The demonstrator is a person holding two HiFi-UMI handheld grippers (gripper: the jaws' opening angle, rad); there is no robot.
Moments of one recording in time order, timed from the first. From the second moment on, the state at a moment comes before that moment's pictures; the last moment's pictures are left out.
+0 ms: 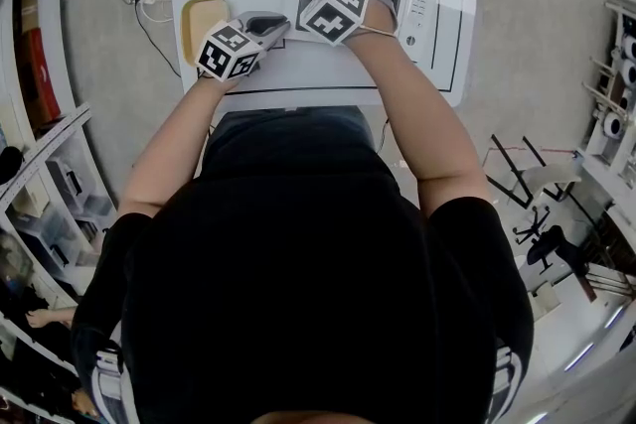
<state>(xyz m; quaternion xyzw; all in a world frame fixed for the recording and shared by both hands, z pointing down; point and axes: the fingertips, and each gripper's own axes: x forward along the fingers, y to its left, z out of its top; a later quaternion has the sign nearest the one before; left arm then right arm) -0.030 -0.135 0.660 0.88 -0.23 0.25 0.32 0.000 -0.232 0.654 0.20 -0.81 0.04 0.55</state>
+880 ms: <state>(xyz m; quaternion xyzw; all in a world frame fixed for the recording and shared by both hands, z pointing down) -0.027 -0.134 0.660 0.88 -0.23 0.25 0.32 0.079 -0.299 0.653 0.28 -0.80 0.11 0.52</state>
